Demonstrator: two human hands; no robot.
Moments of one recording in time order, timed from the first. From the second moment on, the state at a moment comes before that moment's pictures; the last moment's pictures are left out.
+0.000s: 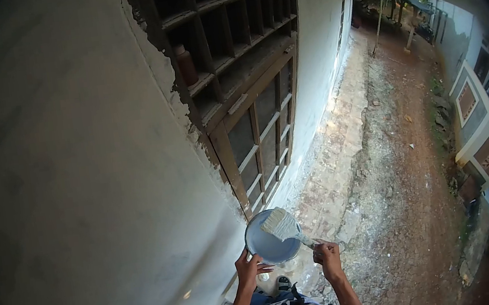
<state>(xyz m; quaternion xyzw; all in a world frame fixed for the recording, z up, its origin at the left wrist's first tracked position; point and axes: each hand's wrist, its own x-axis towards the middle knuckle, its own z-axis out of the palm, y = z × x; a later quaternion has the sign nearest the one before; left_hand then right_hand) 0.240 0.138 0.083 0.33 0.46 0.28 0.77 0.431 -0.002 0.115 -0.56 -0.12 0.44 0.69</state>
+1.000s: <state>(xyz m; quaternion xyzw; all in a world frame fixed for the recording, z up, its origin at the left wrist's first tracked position) 0.179 0.188 0.110 0.33 0.41 0.26 0.81 0.350 0.023 0.122 -0.57 -0.08 0.38 0.72</state>
